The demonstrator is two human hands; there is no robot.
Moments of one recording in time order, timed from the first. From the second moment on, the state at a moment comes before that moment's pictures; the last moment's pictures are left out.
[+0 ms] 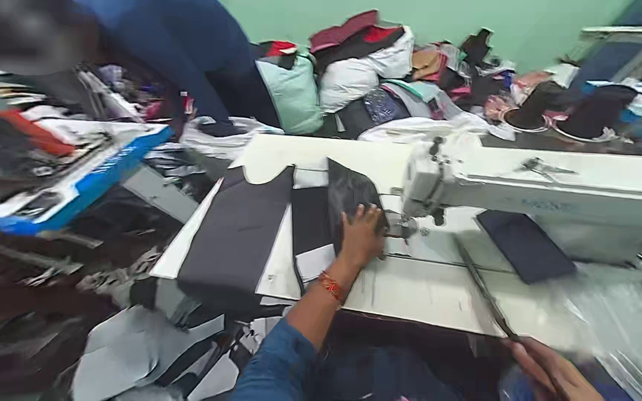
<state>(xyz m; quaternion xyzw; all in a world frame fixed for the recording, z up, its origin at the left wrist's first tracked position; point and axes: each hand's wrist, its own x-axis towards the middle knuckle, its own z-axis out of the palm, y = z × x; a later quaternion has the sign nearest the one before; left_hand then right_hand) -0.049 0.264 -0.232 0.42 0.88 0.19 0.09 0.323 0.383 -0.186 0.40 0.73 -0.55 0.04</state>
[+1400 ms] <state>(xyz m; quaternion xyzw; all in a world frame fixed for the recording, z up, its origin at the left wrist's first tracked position) 0.024 0.183 -0.232 0.49 0.84 0.18 0.12 0.238 0.346 -0.211 0.26 0.57 -0.78 0.09</state>
